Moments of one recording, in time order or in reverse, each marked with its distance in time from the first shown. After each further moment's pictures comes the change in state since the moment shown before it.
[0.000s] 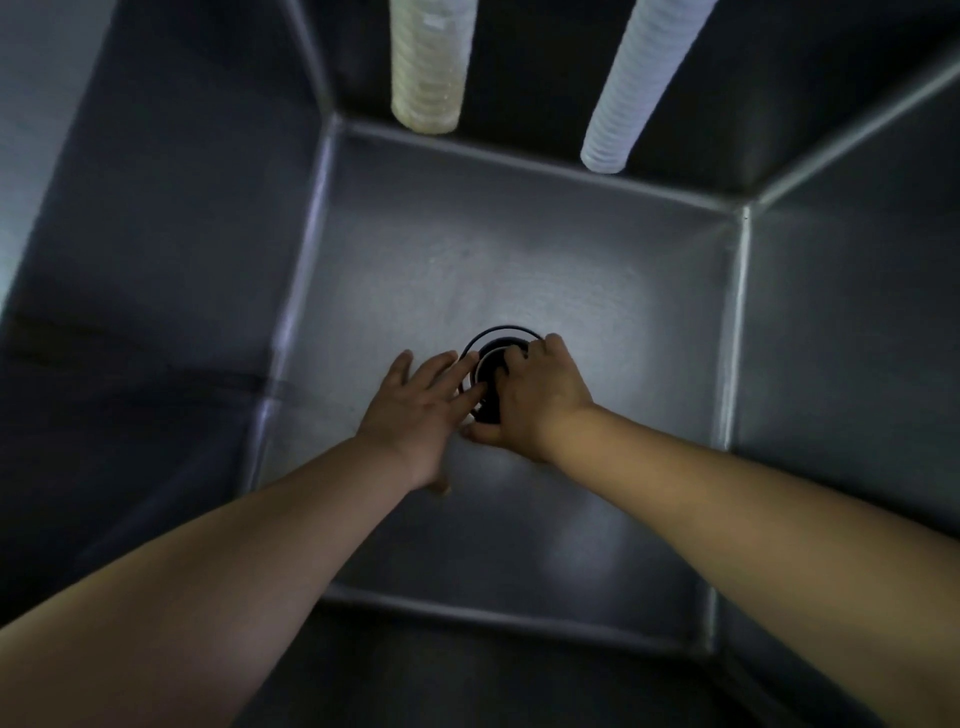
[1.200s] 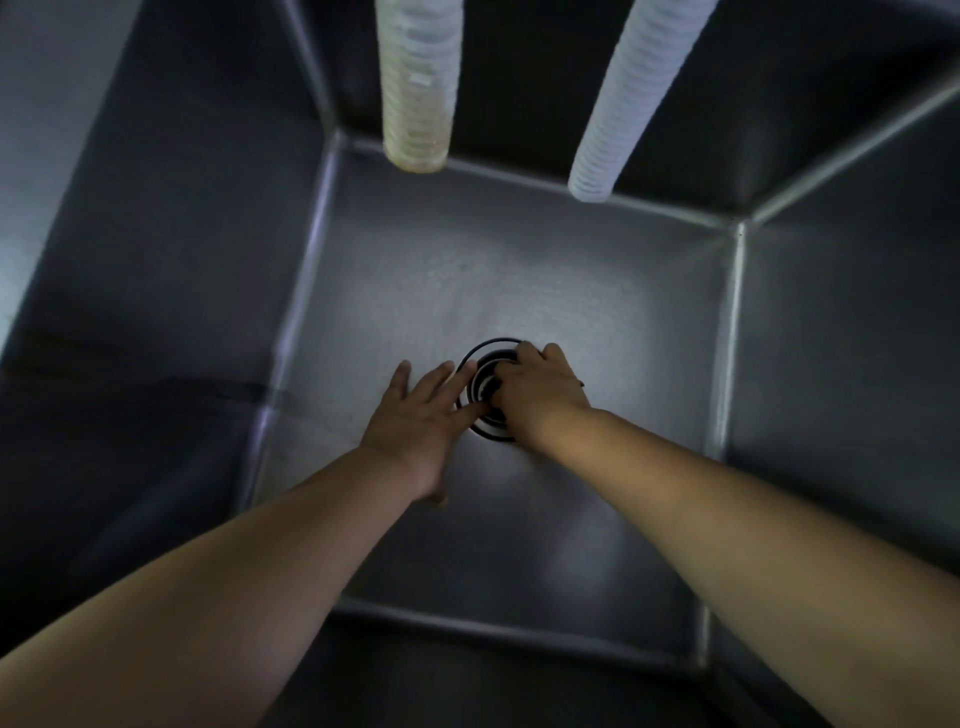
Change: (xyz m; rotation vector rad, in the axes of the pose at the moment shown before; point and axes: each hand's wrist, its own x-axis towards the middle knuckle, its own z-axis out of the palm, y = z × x) left_hand 0.004 0.005 0.000 -0.022 -0.049 -0.028; right_hand 0.007 0.014 -0.007 0.144 -0.111 -0.061
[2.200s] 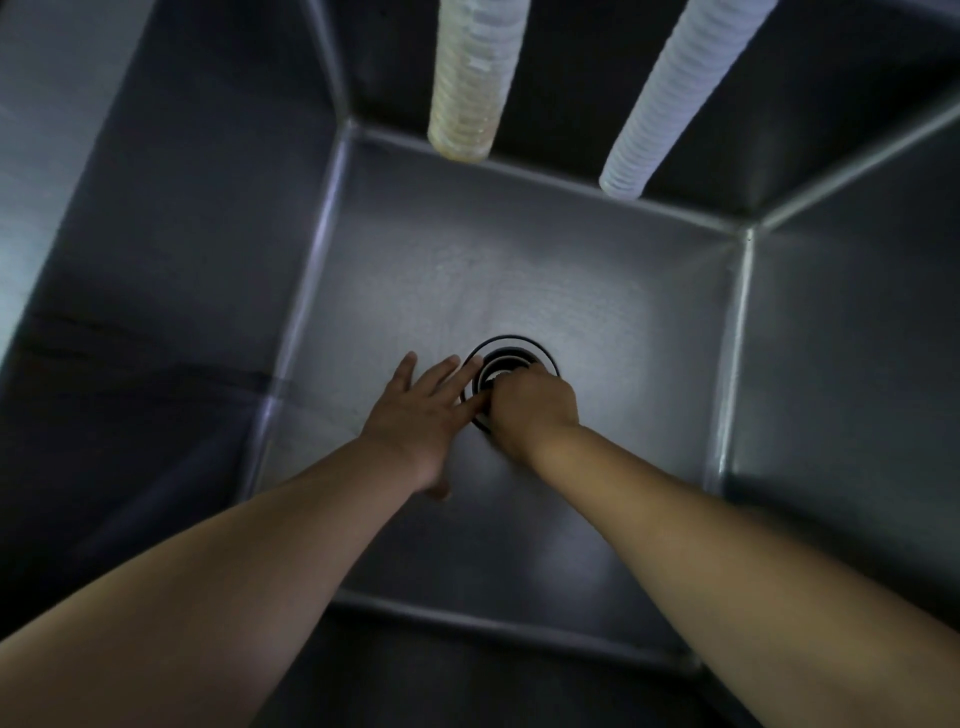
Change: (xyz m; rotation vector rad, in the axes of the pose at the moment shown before) left_hand 0.000 -0.006 0.002 0.029 -0.004 0.023; right_hand 0.002 -0.024 0.005 0.345 0.011 0.244
